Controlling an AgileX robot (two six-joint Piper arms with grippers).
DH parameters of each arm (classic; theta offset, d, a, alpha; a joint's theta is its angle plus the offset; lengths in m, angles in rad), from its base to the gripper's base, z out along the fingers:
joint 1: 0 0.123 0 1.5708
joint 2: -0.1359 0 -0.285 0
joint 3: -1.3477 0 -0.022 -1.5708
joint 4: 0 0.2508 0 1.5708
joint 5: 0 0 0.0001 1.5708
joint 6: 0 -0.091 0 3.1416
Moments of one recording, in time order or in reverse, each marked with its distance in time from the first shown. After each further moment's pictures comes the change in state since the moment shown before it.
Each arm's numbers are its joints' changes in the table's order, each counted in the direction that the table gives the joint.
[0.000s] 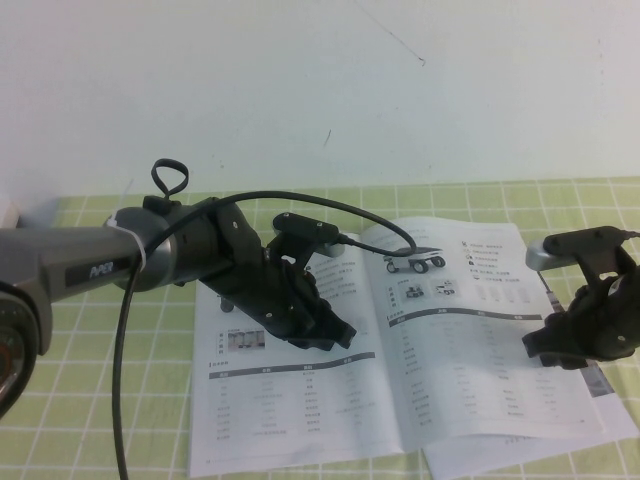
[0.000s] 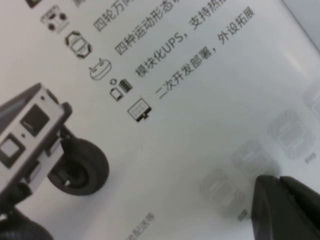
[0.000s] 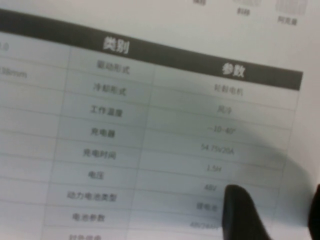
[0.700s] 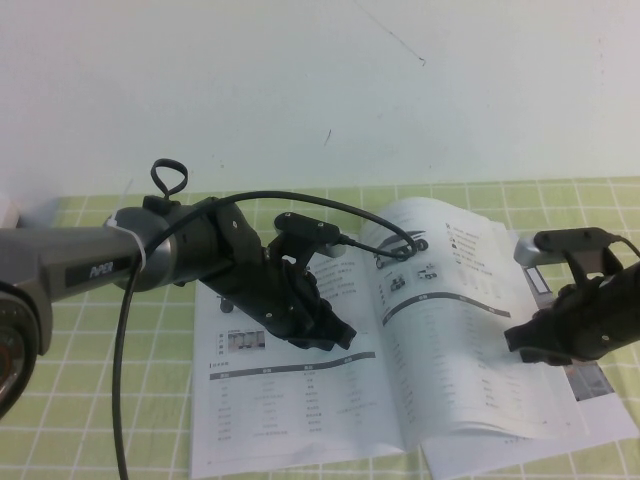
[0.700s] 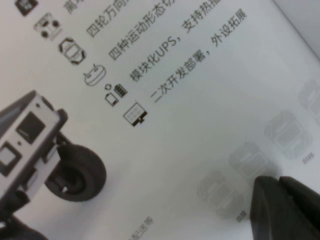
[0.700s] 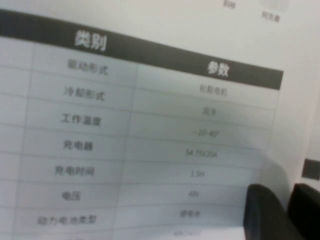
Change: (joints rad) right arm -0.002 -0.014 0.000 0.300 0.008 0.241; left arm 0.000 0.000 0.000 -0.011 -0.002 -0.025
